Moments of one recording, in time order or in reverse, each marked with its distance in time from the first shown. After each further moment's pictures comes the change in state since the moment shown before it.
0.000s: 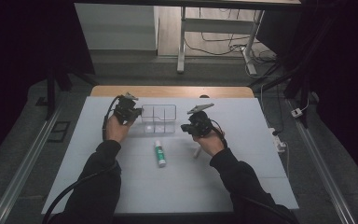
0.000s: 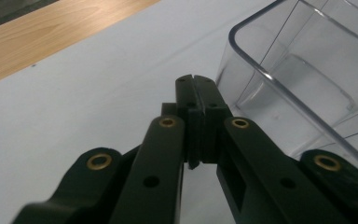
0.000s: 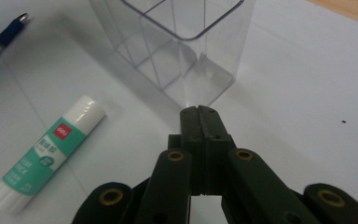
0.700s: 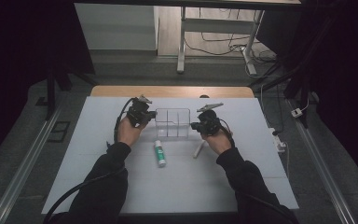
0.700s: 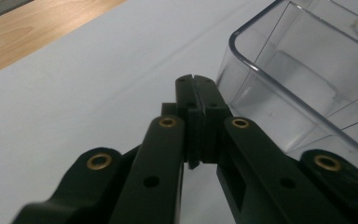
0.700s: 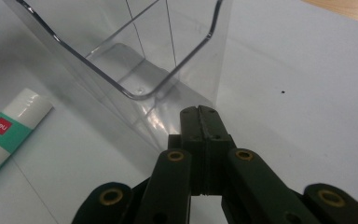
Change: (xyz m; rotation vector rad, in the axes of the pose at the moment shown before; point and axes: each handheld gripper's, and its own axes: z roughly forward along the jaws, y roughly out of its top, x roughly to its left) left arm -0.040 0.015 0.013 -0.005 -0.078 0.057; right arm -0.029 -0.014 -0.007 0.003 -0.076 0.060
